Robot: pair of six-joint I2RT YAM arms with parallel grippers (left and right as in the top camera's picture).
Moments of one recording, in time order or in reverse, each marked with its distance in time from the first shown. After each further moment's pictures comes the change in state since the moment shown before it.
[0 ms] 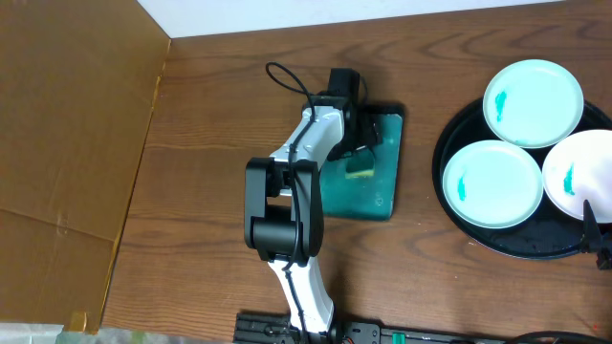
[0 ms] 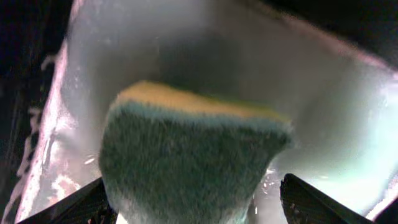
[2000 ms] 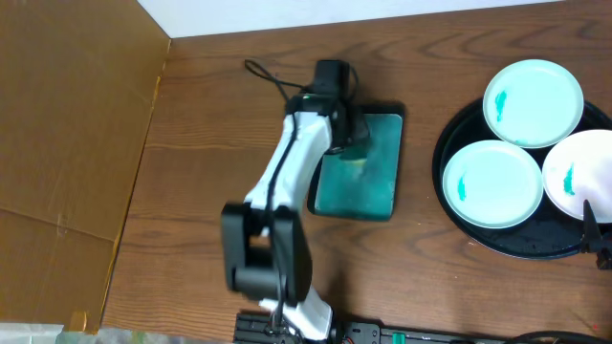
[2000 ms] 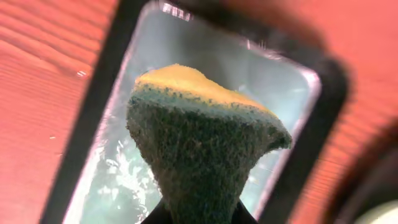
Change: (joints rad) left arm 0.000 -0.271 -0.001 -0.108 0.002 0.000; right arm 0.000 0.000 0.000 0.000 0.000 0.000
